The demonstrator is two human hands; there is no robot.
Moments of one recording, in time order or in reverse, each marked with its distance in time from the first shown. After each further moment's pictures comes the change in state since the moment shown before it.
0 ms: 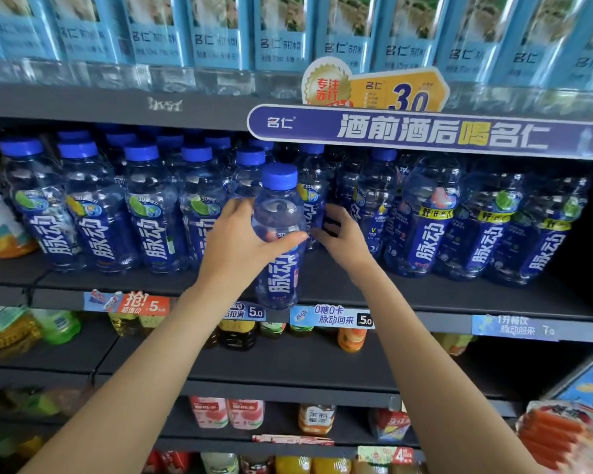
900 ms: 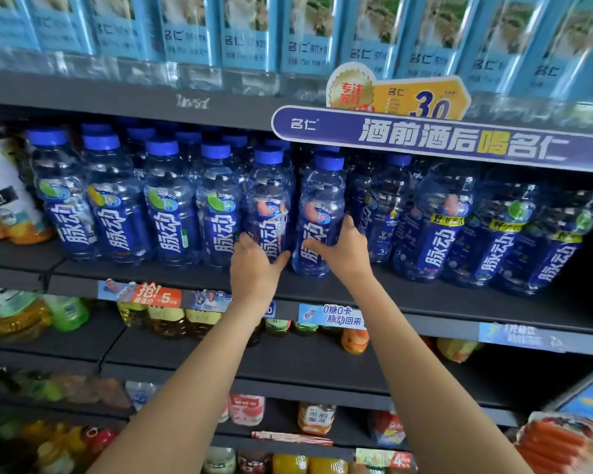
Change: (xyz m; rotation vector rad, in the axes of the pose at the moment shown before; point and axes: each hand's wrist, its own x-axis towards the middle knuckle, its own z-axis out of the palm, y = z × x) left_hand -0.002 -0.044 0.058 0.062 0.039 -0.343; right_hand -0.026 -0.025 0.015 -0.278 0.094 0.012
